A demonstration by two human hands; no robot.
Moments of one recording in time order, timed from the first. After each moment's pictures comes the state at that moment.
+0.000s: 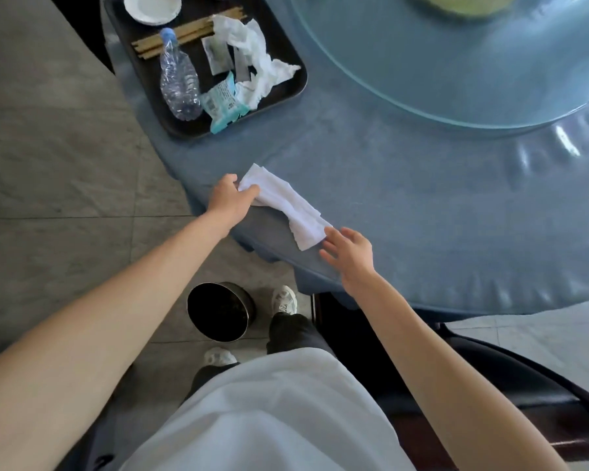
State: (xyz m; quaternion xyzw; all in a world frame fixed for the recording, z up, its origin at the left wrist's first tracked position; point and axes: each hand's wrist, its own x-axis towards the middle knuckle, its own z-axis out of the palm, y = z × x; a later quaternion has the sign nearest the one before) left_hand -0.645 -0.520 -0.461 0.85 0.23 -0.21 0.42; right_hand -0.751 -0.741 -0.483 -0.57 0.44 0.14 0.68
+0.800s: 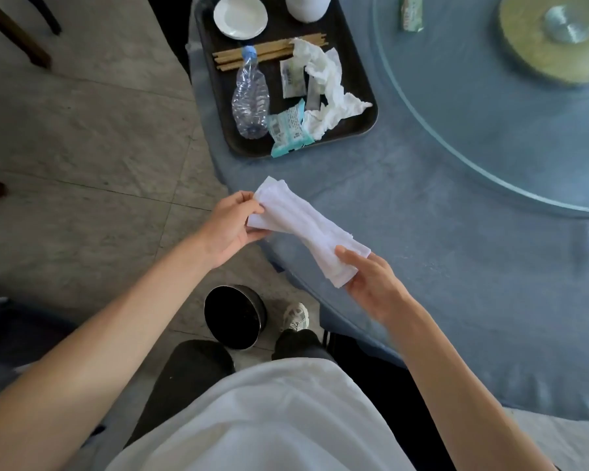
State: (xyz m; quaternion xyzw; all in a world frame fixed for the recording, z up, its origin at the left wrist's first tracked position) left_hand -0.646 -0.452 -0.420 0.55 0.30 -0.20 0.75; right_hand -0.691 -0.721 -0.450 -0.47 0.24 0.34 0.78
